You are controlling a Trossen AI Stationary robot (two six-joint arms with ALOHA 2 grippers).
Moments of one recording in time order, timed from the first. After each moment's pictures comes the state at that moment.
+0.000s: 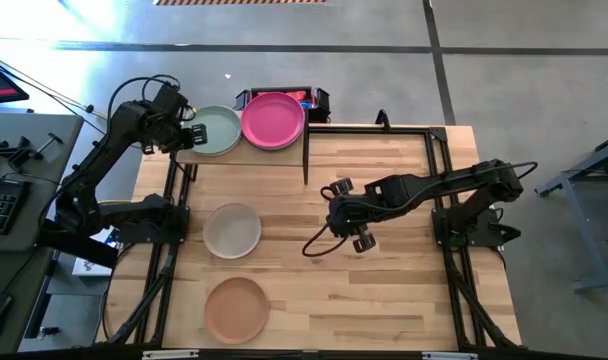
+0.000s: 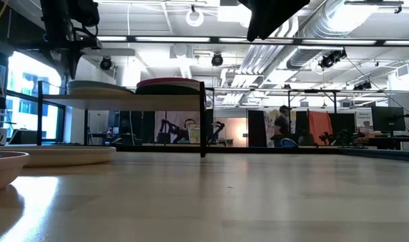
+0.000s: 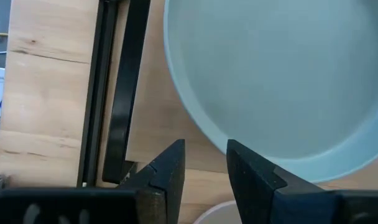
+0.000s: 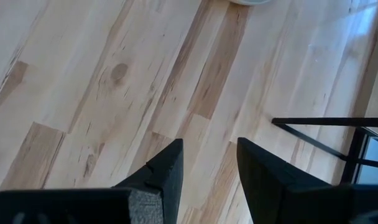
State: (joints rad) left arm 1.09 1.06 1.13 -1.32 -0.08 -0.63; right arm 0.19 1.63 1.56 -1.04 0.20 -0.31
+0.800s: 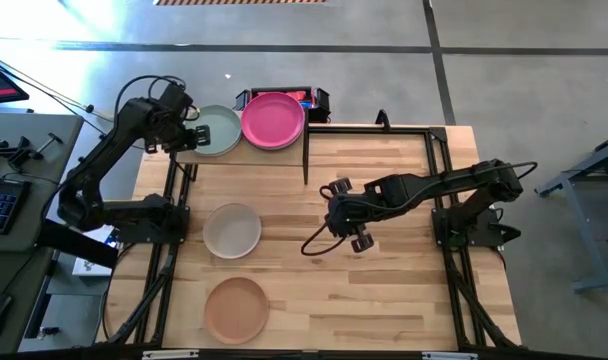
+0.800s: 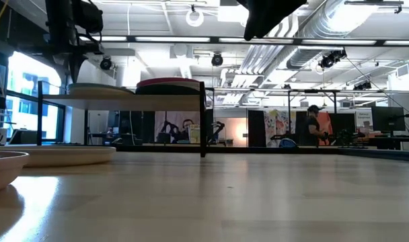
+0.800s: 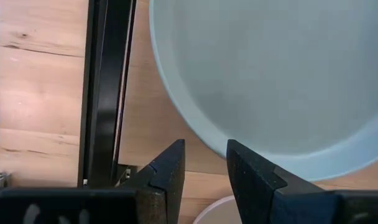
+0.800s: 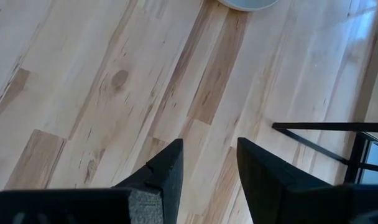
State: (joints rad) left arm 1.09 1.12 1.13 -1.33 -0.06 -0.60; right arm 0.19 1.63 1.56 -1.02 0.19 -0.31
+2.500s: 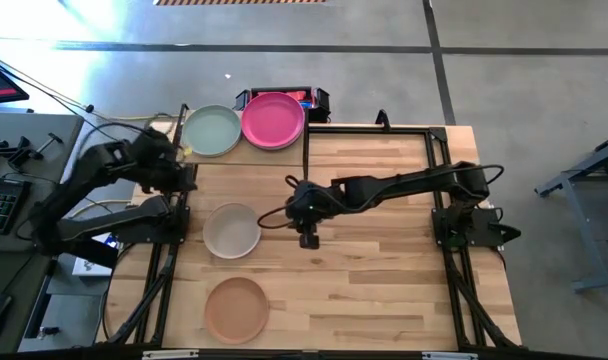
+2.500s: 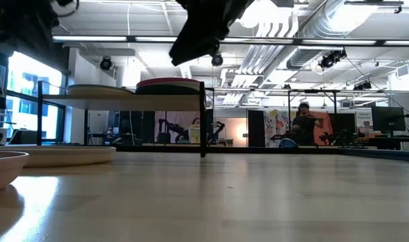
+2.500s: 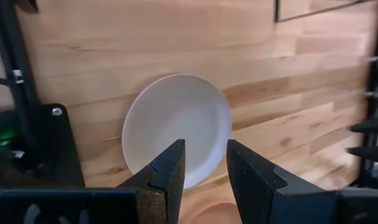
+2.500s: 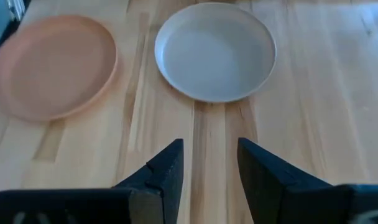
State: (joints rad) left arm 0.64 0.64 0.98 -1.41 0.20 -0.92; right arm 0.07 1.87 1.56 -0.48 -0.01 0.01
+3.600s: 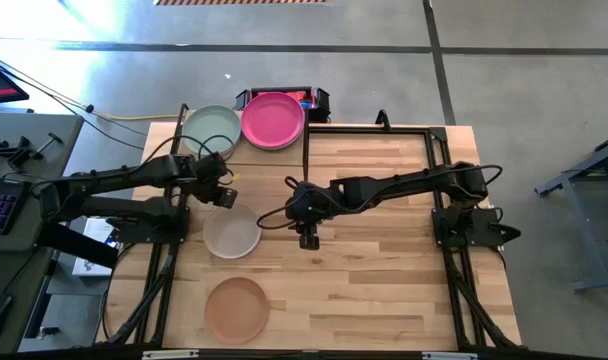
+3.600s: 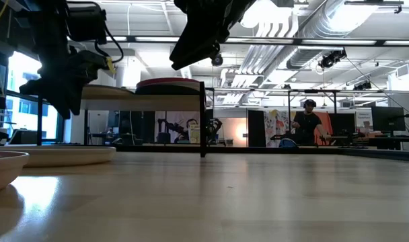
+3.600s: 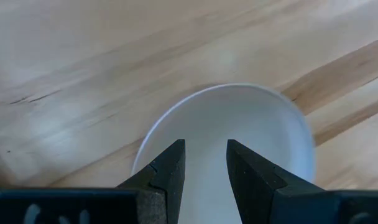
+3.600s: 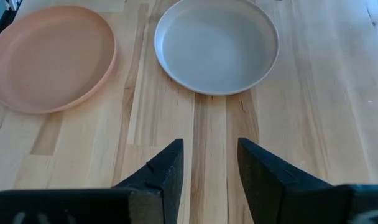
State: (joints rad) left arm 0.39 0.95 0.63 -0.92 0.06 -0.82; right arm 0.07 1.88 1.56 -0.49 -0.01 0.02
